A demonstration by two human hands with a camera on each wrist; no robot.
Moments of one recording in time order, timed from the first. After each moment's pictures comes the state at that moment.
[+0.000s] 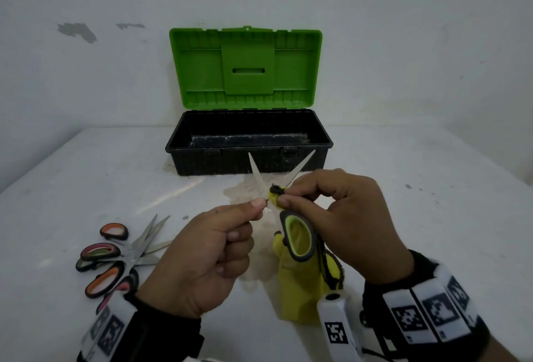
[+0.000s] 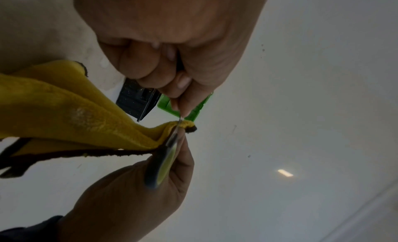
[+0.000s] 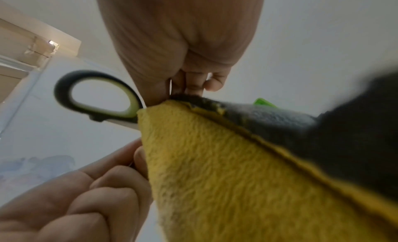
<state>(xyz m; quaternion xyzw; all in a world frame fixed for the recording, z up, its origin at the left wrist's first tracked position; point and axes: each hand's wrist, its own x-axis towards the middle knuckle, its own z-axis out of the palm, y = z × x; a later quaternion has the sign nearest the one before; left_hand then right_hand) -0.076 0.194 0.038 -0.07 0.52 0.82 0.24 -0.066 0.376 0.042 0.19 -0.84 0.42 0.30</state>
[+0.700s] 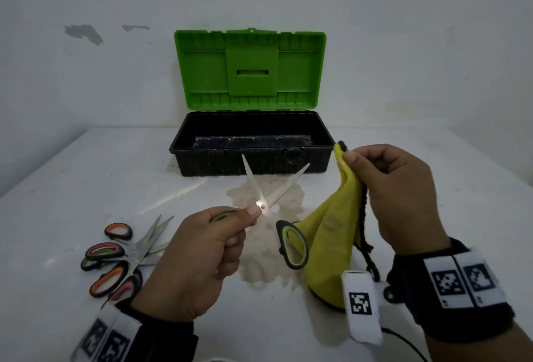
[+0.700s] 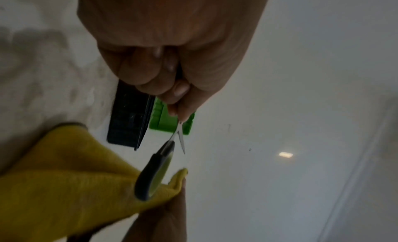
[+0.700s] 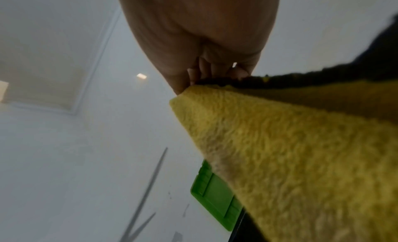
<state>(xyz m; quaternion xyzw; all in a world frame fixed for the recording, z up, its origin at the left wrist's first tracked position) -0.077 0.183 0.029 -0.05 0.61 0.78 0.17 -0.088 0.422 0.043 -0.03 -0.74 0.58 0.33</state>
